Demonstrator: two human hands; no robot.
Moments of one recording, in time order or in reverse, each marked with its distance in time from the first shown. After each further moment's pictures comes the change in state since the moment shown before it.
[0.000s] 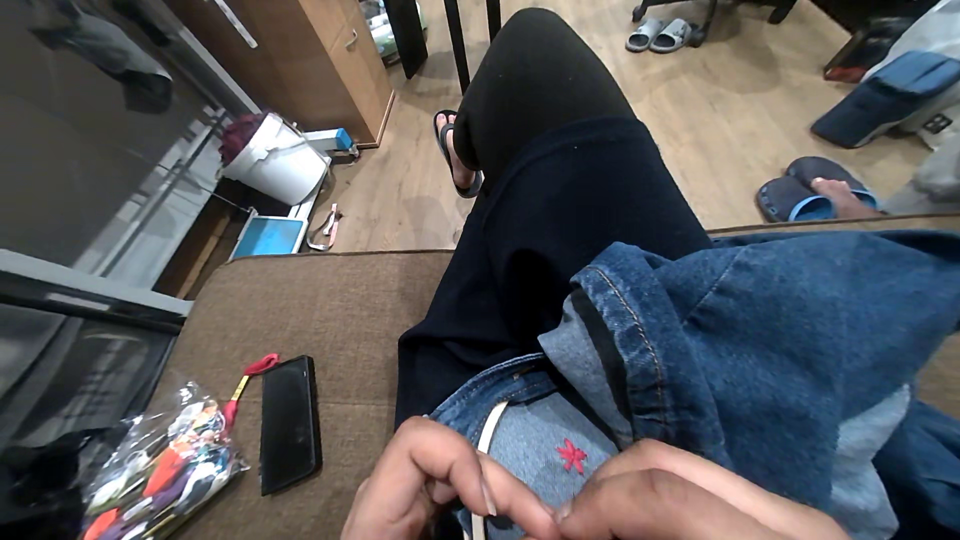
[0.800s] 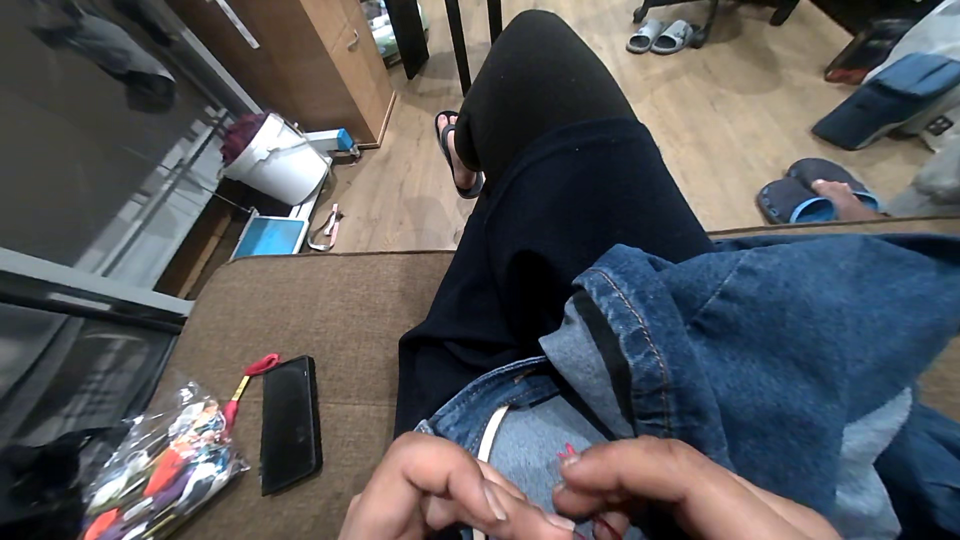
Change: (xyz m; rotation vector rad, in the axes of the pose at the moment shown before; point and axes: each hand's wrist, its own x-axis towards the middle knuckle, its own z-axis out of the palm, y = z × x) left_hand -0.001 0.001 0.005 0.010 0.052 0.048; right_hand -0.001 -0.001 0.001 0.061 -0.014 0.086
